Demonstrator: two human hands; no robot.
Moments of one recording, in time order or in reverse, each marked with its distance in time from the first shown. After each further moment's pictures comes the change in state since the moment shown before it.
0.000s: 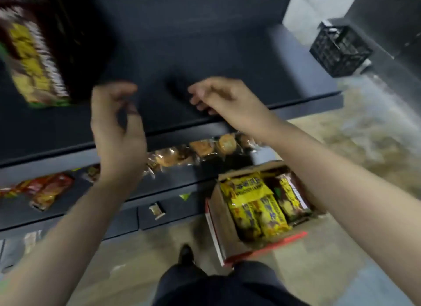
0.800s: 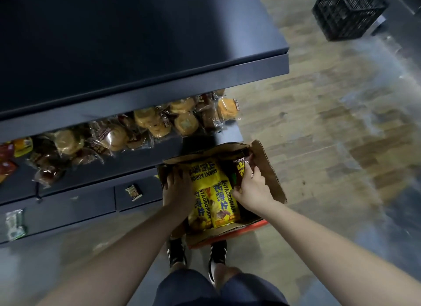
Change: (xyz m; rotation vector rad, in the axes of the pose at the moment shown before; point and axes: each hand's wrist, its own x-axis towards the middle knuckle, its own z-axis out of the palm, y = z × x) left_hand -0.216 -0.072 0.217 0.961 -1.101 -0.421; right_hand -0.178 0.297 -0.055 -0.617 -0.157 0.829
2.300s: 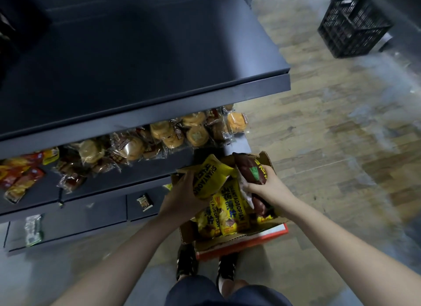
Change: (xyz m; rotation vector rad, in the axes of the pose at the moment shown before) left_hand -0.037 -0.013 -0.051 -0.456 0.072 0.104; right_hand -0.023 0.000 -0.054 0.742 -0.027 -0.052
